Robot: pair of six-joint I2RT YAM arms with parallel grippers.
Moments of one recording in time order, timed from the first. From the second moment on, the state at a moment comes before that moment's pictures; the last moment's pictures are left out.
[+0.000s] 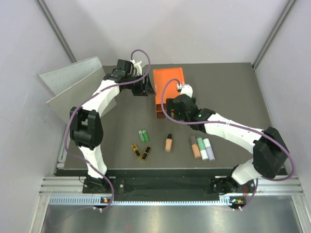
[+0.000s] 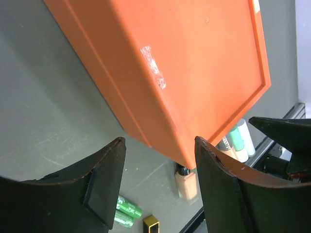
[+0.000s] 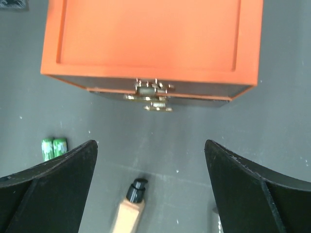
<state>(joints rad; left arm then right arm) -0.27 1.88 1.64 -0.58 0.58 -0.29 0.80 1.46 1.05 -0.25 0.40 0.51</state>
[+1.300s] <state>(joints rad) -0.27 2.03 1.73 -0.52 0.66 -0.39 0.77 1.73 1.25 -0.25 0.45 0.49</state>
